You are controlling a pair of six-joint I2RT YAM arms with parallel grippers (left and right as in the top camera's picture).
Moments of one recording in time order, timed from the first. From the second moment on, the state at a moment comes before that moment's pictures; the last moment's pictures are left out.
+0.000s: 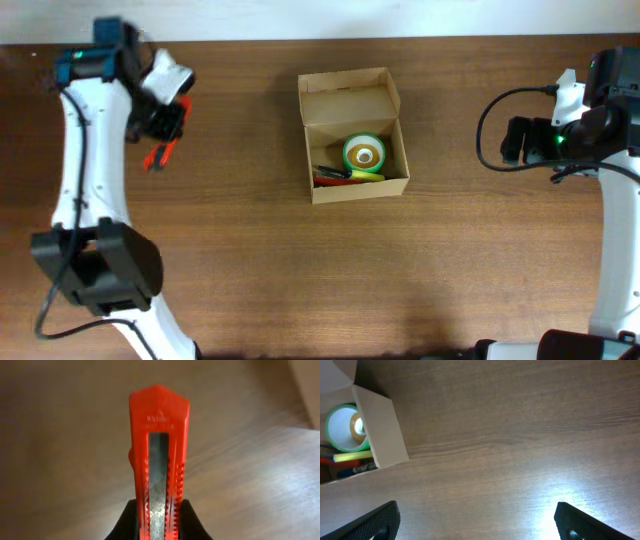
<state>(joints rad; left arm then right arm) 0.08 1.99 2.05 -1.40 0.08 0.52 -0.23 1.54 1.70 -1.35 -0.07 -0.02</state>
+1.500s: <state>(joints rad) -0.63 2.47 2.34 -1.36 0.14 0.88 -0.23 1.54 1.70 -1.36 -0.09 -0.02</state>
